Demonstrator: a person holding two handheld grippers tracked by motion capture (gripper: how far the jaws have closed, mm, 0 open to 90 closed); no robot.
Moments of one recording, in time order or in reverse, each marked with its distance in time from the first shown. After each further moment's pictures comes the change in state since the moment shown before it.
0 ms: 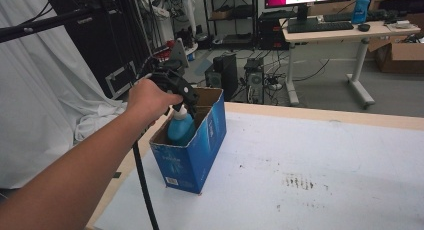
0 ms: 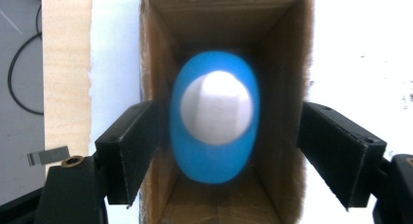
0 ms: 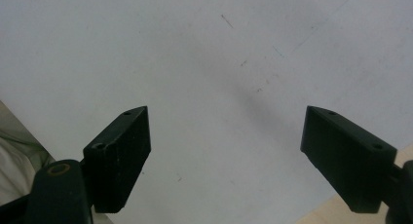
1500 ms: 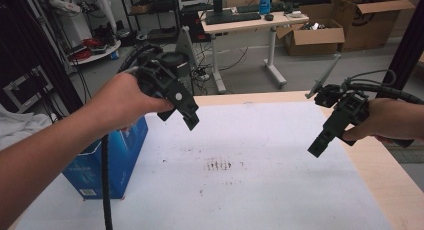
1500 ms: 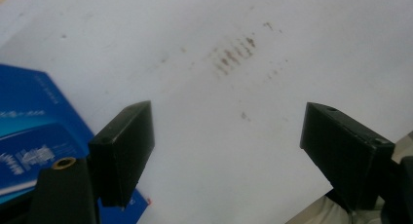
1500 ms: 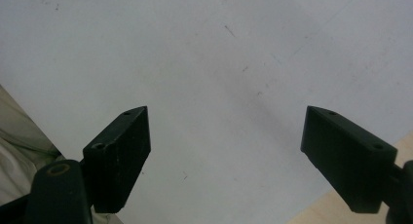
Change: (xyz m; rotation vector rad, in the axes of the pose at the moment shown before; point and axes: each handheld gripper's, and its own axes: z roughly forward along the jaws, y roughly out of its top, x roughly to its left) left arm -0.196 -0.017 -0.007 0.015 -0.185 0.674; right arm 0.007 -0.004 -0.017 -0.049 -0.007 -0.012
